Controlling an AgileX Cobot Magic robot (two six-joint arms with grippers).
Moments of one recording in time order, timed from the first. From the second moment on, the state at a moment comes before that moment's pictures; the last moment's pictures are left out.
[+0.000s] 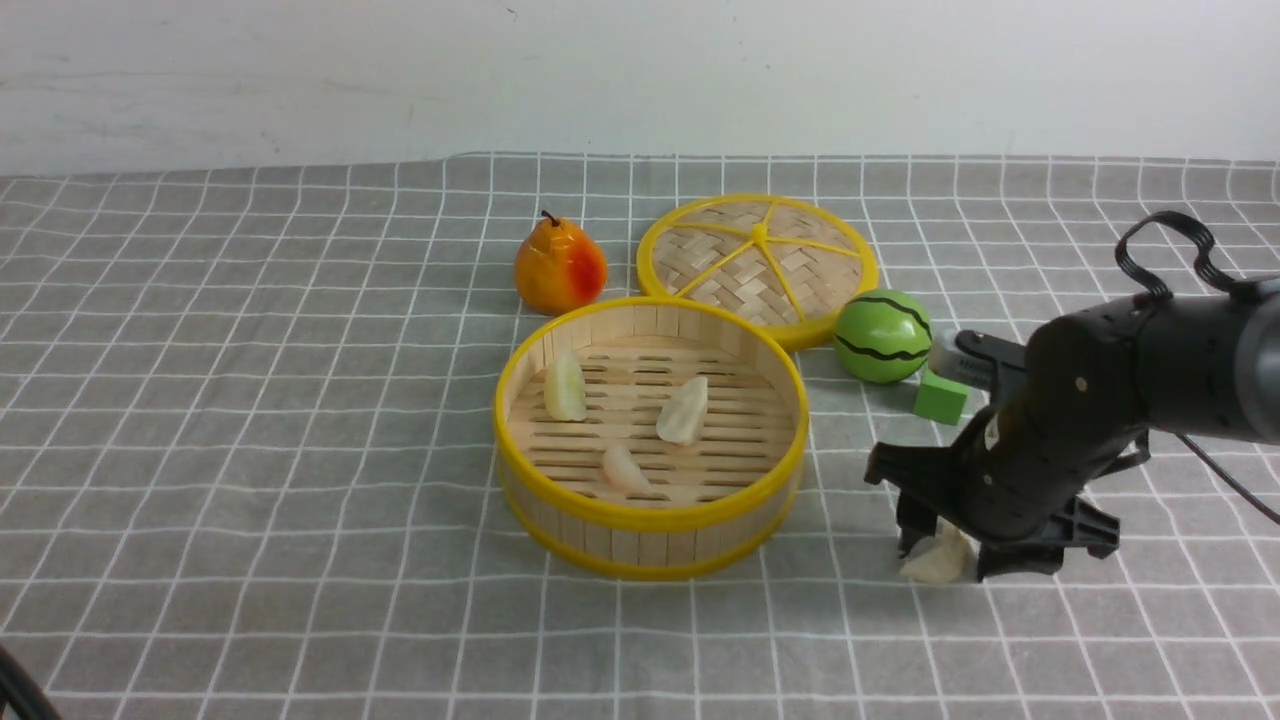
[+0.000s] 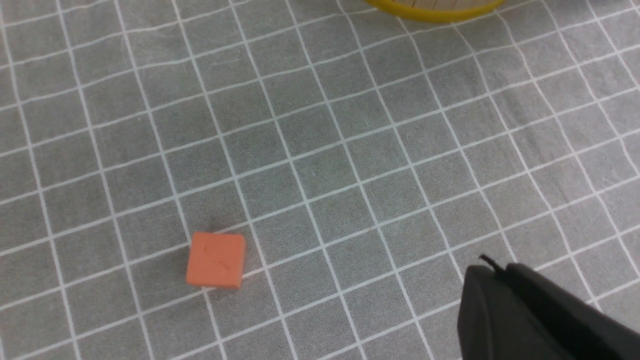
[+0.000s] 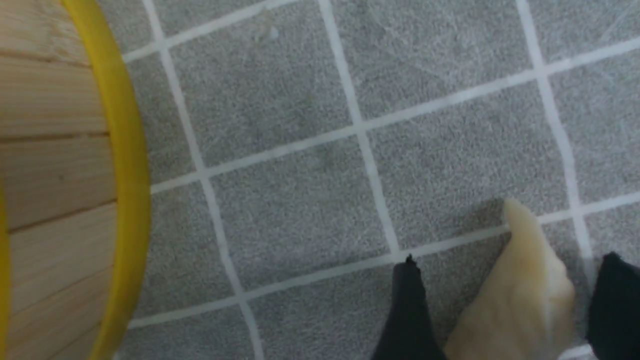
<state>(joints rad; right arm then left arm) 0.31 1.87 -1.13 0.01 0.55 0.70 -0.53 0.58 -0.88 0.06 1.18 -0.21</state>
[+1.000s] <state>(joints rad) 0.51 2.07 -1.77 0.10 0.87 0.26 -0.53 0.58 -0.88 0.09 1.16 -0.21</state>
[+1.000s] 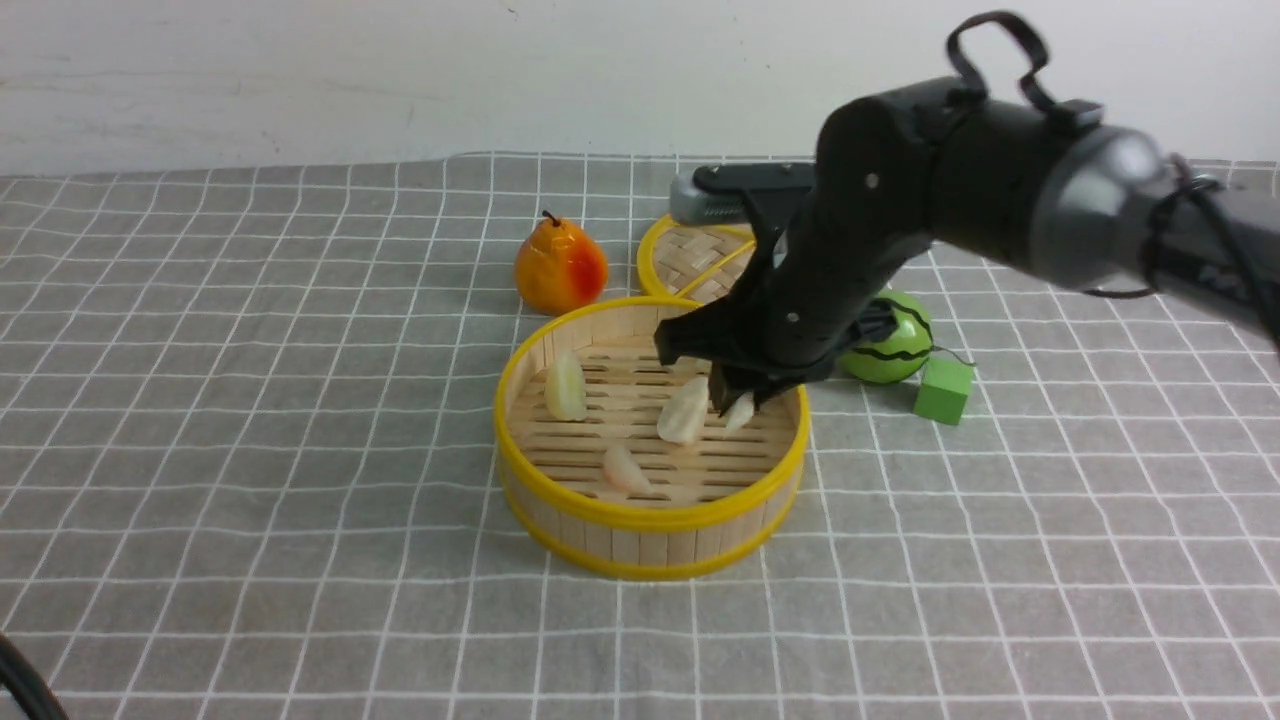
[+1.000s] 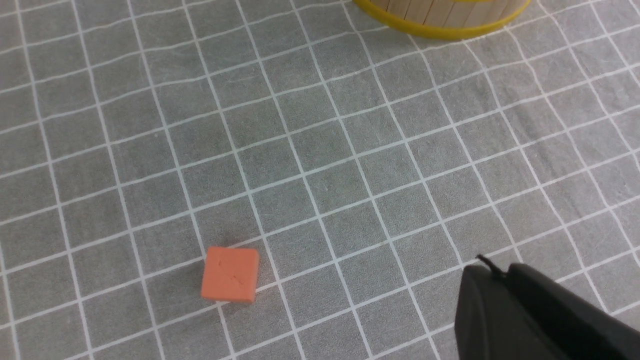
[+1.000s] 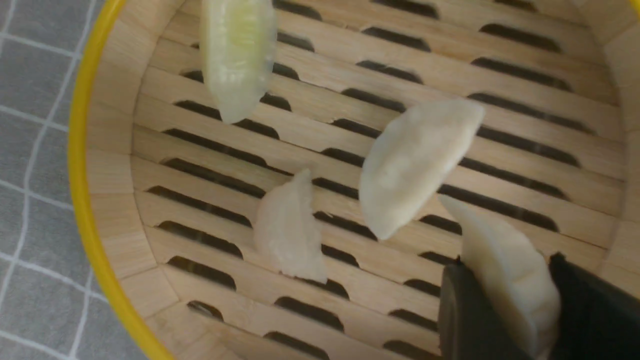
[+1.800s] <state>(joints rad) 0.51 2.06 -1.84 0.10 1.01 0.22 -0.53 0.57 -0.88 0.10 1.19 -0.21</state>
